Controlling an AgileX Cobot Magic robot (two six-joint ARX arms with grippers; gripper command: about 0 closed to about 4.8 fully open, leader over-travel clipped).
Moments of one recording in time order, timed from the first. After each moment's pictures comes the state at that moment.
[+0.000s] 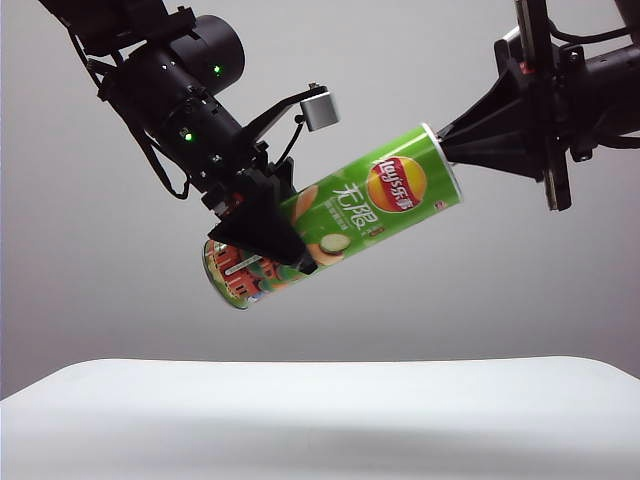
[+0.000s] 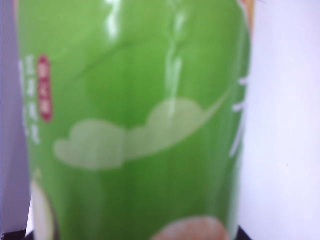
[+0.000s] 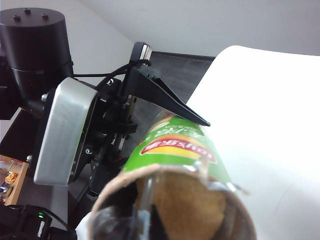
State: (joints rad) left arm -0.51 1.75 1.21 -0.36 0.52 1.06; right arm 0.19 1.40 0.68 0.36 -1.01 0.52
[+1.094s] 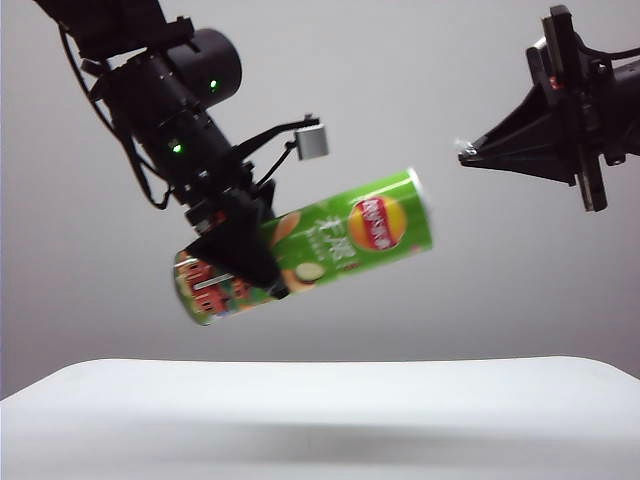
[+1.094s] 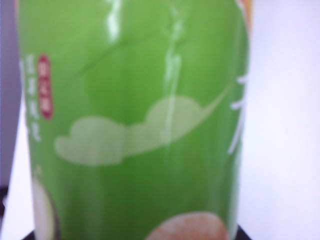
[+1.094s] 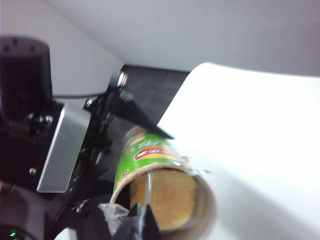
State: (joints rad) left arm -0.50 1.75 1.21 -0.44 0.41 1.04; right arm 0.09 1.40 0.69 0.34 -0.99 0.47
